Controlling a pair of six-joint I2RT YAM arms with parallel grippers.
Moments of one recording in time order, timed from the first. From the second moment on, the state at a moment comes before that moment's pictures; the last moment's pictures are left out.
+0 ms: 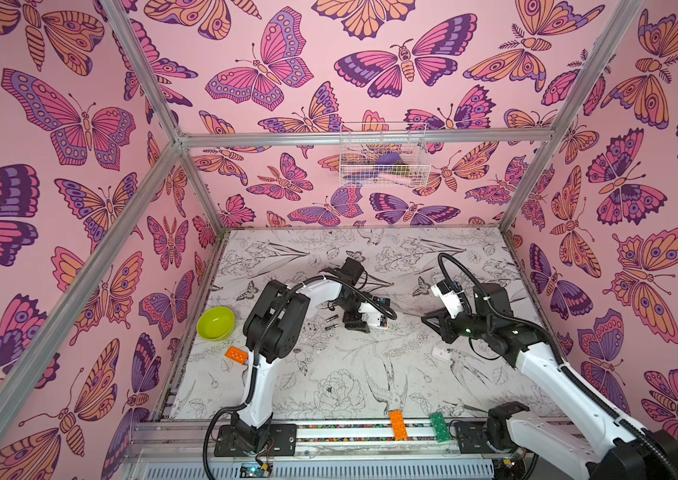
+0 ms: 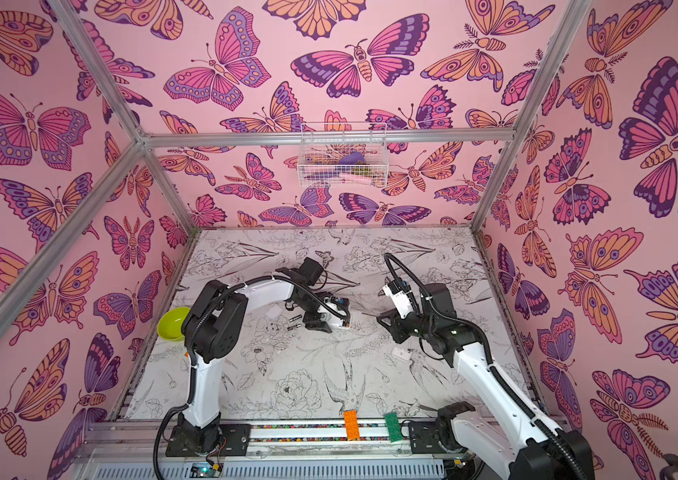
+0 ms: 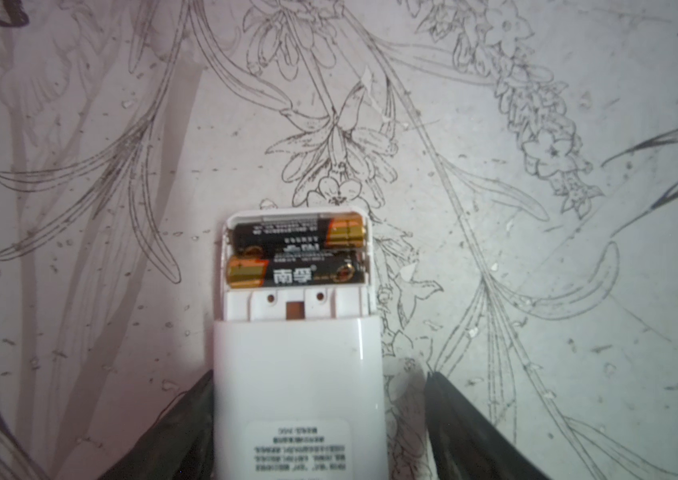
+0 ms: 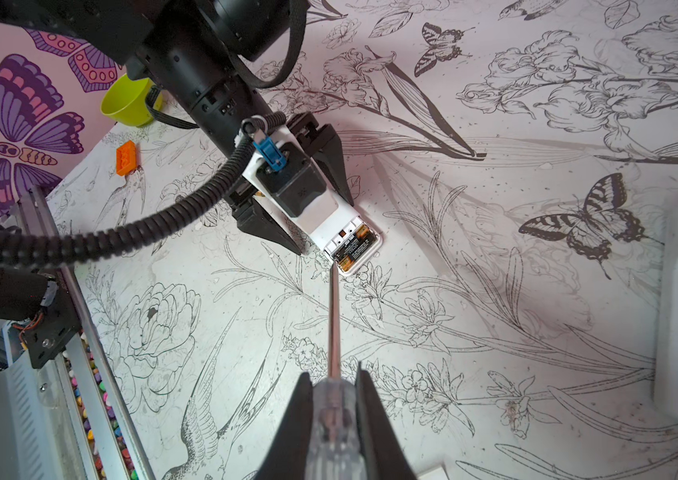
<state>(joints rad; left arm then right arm) -0.57 2.11 1.44 -0.65 0.53 1.16 0.28 0.99 0.66 -0.40 -0.55 -0.06</state>
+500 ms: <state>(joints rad) -0.64 1.93 1.21 -0.66 0.46 1.18 0.31 1.11 0.65 -0.36 -0.61 -0.06</state>
